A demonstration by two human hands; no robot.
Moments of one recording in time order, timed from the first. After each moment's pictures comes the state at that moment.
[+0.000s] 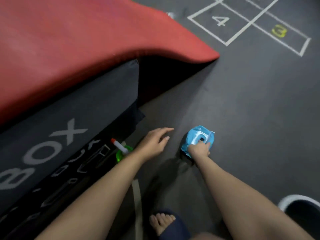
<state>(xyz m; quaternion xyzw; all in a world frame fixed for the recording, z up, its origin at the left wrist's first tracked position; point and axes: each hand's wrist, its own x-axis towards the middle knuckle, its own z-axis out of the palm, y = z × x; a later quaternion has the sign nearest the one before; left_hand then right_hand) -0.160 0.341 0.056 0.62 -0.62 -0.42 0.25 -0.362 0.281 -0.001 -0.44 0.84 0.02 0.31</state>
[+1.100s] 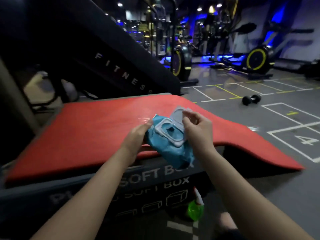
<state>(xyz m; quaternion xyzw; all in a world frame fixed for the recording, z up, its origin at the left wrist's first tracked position) -0.007 0.618 0.418 0.62 -0.24 -0.29 0.69 -0.122 0.473 0.432 -0.69 0.26 -0.47 0.49</state>
